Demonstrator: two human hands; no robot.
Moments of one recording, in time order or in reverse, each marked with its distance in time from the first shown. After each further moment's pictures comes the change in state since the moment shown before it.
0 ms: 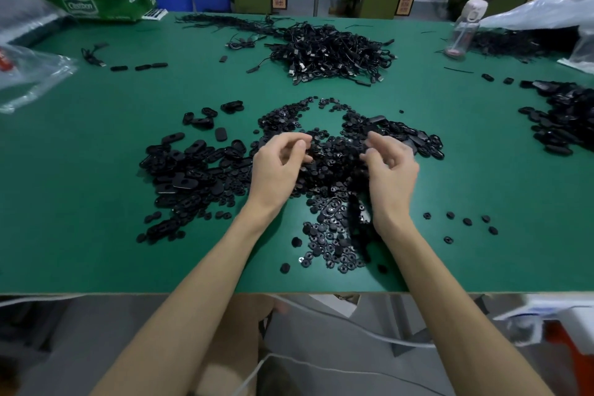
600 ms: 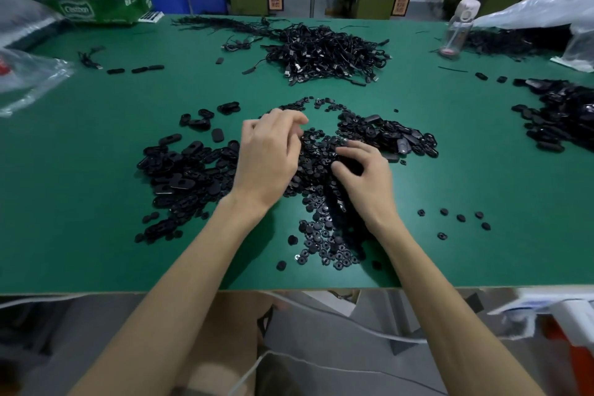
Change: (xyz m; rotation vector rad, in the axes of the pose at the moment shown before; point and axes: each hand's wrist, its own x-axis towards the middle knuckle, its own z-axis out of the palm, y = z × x) left_hand 0.007 0.026 -0.014 0.534 0.053 0.415; right_hand -0.003 0.004 -0.001 -0.451 -0.293 -0.102
